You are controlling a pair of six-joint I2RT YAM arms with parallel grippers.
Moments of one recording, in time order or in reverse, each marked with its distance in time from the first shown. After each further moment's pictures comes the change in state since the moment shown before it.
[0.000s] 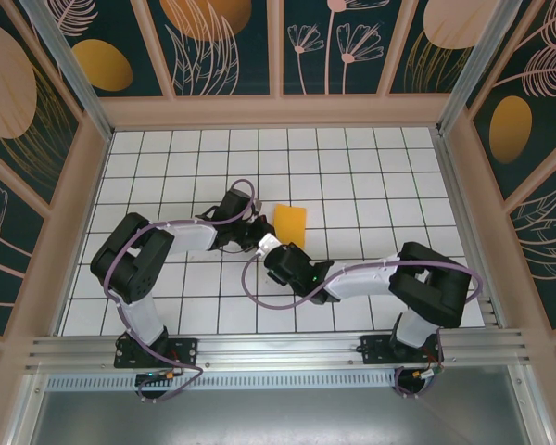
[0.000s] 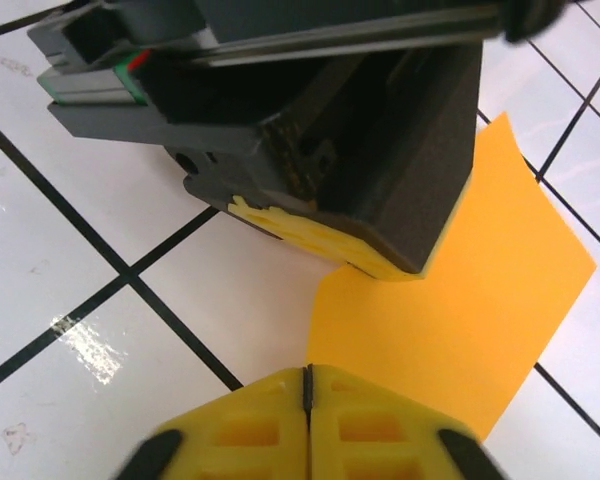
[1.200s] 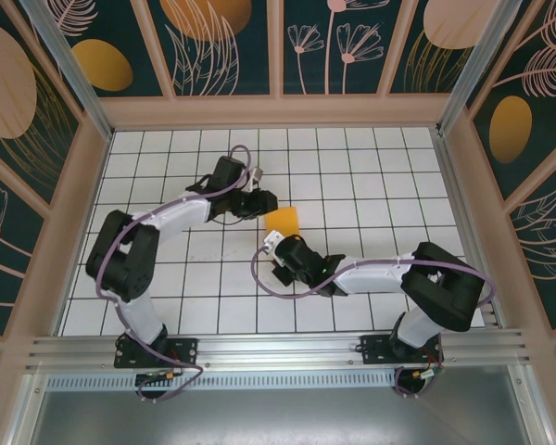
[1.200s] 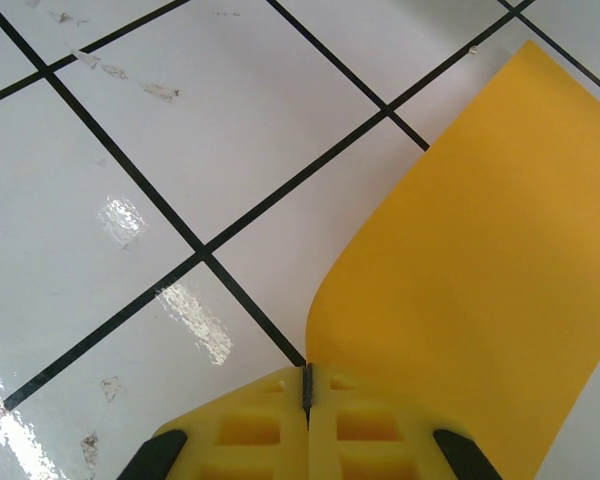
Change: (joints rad) left arm 0.074 0.031 0.317 -0.267 0.058 0.263; right arm -0.087 -0.067 -0.028 -0.034 -0.280 0.047
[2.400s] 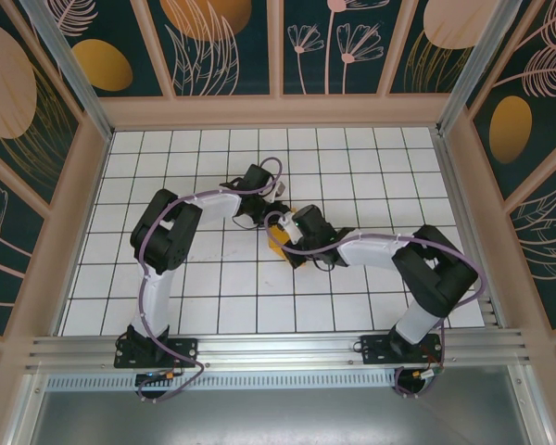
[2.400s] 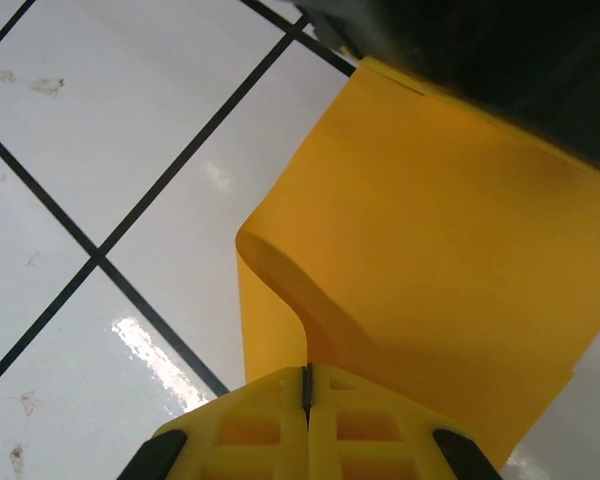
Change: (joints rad) left arm -0.061 0.303 0.183 -0.085 -0.039 0.128; right arm -0.287 0.095 0.115 -0.157 -0.394 0.067
